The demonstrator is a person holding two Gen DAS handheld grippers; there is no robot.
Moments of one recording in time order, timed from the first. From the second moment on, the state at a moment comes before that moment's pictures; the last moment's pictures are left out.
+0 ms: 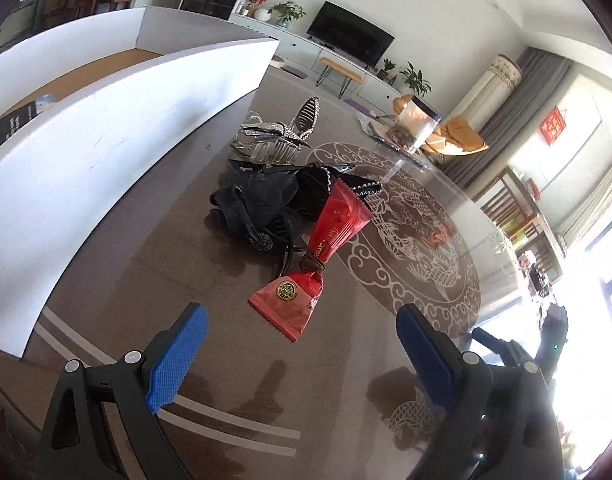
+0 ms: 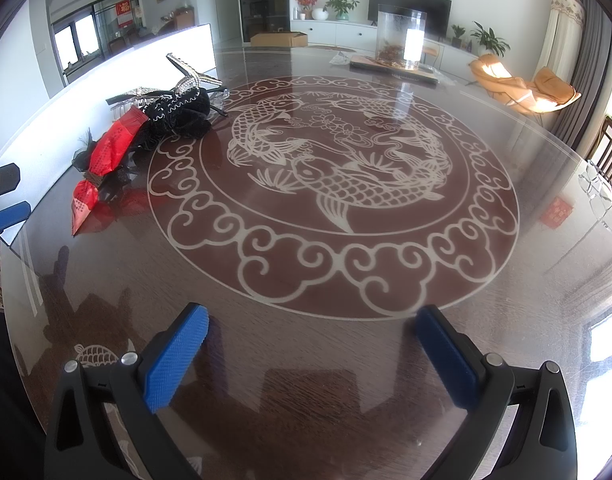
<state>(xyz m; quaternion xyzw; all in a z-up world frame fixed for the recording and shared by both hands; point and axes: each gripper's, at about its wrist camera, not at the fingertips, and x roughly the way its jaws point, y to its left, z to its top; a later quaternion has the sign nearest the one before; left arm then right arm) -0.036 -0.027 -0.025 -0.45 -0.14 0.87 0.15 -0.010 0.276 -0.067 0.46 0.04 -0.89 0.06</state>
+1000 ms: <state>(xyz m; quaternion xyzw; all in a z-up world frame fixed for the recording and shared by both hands) -0.054 0.035 -0.035 -0.44 -0.02 0.88 0.18 -0.010 0.277 -0.067 0.46 0.04 -0.89 0.06</state>
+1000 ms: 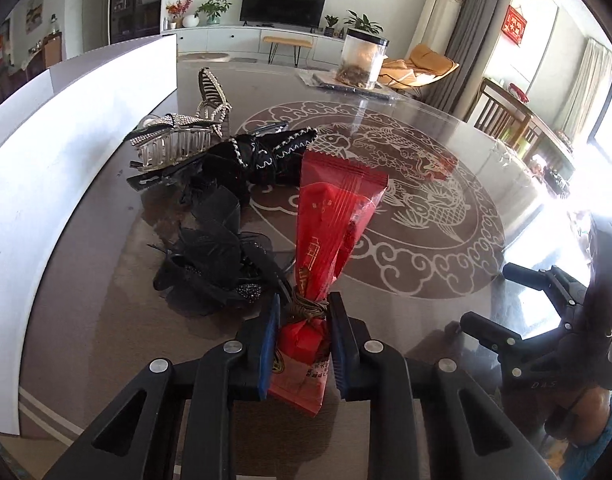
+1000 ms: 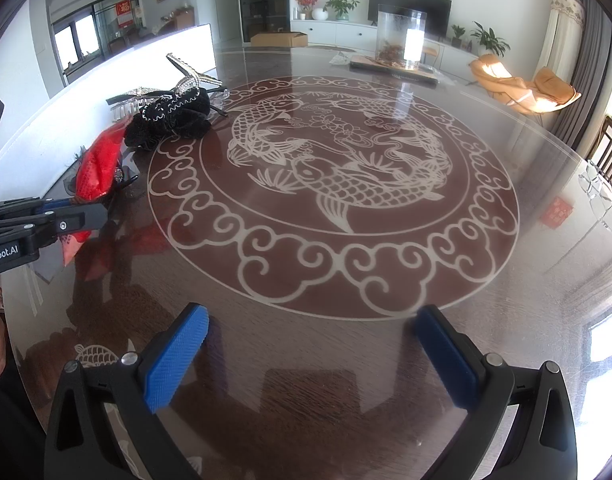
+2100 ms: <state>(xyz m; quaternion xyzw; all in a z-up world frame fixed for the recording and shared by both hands) -0.043 -0.065 -0.034 -0.46 -0.13 0.87 0.03 -0.093 0.097 -0.045 0.43 0.14 -0.82 0.35</state>
